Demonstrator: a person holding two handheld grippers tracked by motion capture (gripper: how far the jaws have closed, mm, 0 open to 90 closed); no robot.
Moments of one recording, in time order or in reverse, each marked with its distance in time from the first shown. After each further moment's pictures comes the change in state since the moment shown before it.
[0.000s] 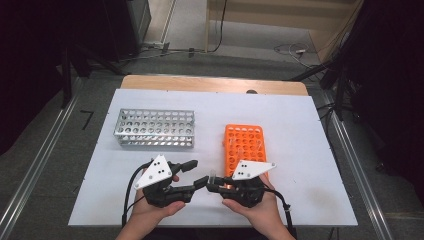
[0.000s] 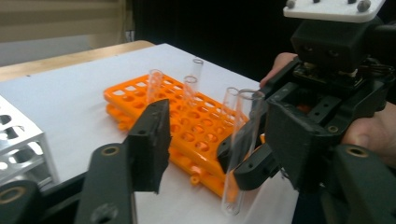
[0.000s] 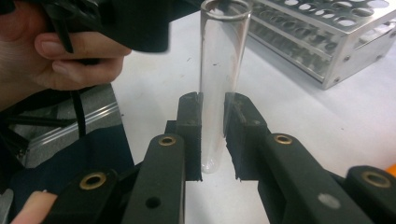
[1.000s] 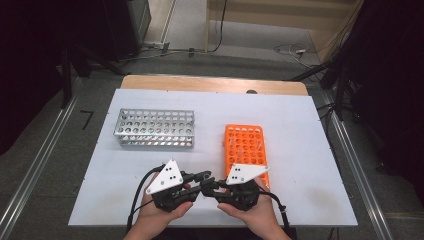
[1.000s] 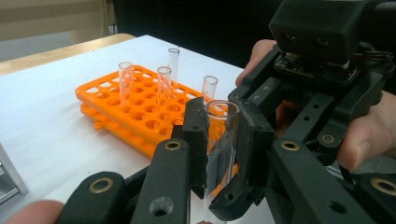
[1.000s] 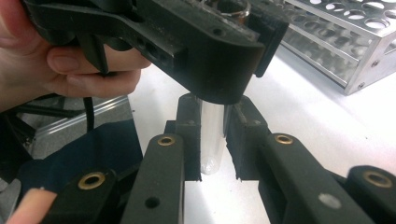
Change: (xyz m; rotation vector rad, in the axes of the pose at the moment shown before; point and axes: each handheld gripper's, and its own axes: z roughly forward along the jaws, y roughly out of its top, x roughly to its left) left arm -0.011 -0.002 0.011 0.036 -0.037 0.057; right arm 0.008 0.001 0.008 0.010 0.037 -0.039
